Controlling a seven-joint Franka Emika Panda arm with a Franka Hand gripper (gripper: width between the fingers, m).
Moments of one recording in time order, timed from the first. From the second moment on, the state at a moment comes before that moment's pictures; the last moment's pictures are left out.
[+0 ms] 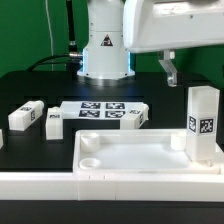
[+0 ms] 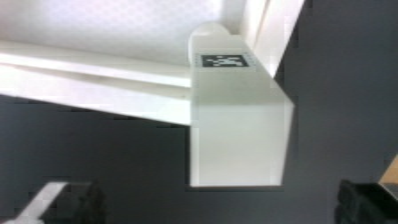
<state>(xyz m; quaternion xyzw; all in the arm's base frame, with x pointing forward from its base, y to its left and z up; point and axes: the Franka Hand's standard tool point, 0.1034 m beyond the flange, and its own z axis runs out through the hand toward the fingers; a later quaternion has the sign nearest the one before) 0.632 0.096 0.150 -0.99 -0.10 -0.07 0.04</state>
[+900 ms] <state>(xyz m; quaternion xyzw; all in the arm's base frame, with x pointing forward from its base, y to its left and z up) 0.632 0.103 0.128 -0.99 -0.11 0.02 0.05</state>
